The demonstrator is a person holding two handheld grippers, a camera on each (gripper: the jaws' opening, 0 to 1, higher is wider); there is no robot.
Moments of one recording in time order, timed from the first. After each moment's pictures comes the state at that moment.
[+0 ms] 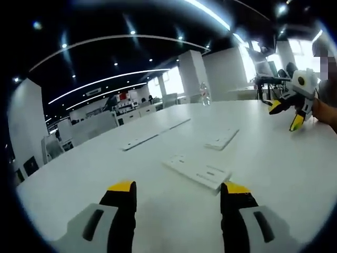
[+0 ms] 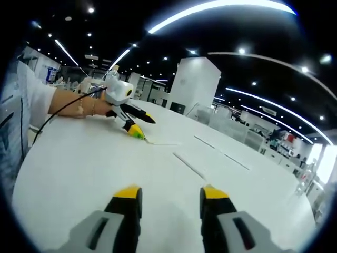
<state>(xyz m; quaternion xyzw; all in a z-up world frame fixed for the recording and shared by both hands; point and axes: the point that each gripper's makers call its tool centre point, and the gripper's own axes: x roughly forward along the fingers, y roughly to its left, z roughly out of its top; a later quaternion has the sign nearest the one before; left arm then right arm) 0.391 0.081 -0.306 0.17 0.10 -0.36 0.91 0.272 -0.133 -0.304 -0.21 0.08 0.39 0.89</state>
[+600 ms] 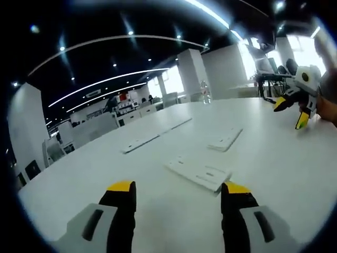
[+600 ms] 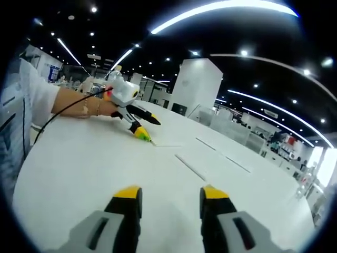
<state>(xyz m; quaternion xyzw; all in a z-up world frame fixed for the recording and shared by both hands) 0.401 0.078 -0.306 0.17 0.10 -0.35 0.91 0.270 -0.130 -0.301 -0.22 0.07 0.39 0.89</state>
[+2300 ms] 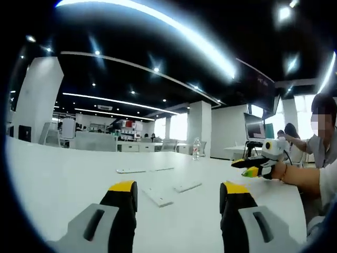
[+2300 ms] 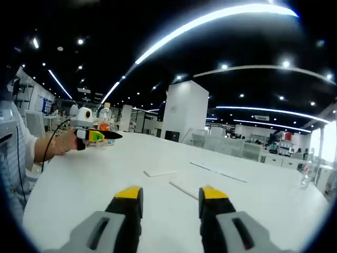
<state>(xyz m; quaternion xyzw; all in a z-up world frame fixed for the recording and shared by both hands) 0.272 0.097 -0.229 -0.05 -0.03 -0.38 0.92 0.264 -0.141 -0.260 -0.10 -0.01 0.39 0.91</state>
